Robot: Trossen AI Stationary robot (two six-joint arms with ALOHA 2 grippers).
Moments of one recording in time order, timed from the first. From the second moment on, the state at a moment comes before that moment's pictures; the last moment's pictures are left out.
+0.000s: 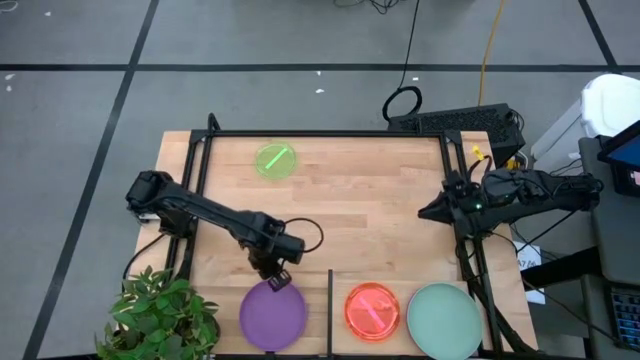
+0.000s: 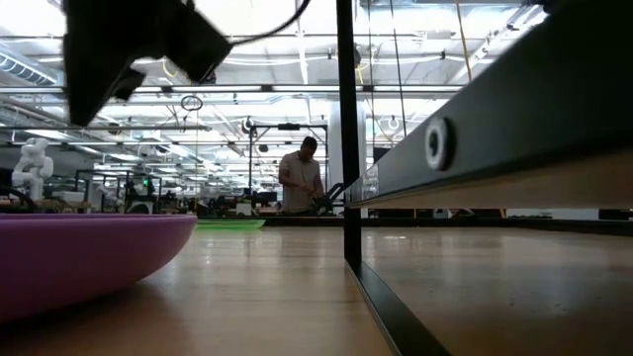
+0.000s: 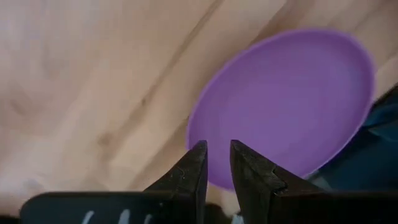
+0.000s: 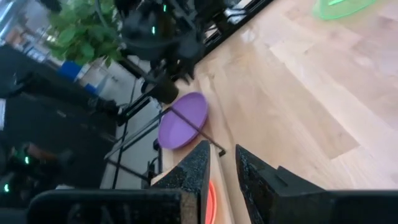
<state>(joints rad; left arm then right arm) -0.29 1.73 1.33 -1.09 0.35 -0.97 0.16 0.46 0.73 -0.65 0.00 0.77</state>
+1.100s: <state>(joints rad) -0.42 1.73 0.98 -0.70 0.37 -1.22 0.16 0.46 0.73 -0.65 0.06 0.81</state>
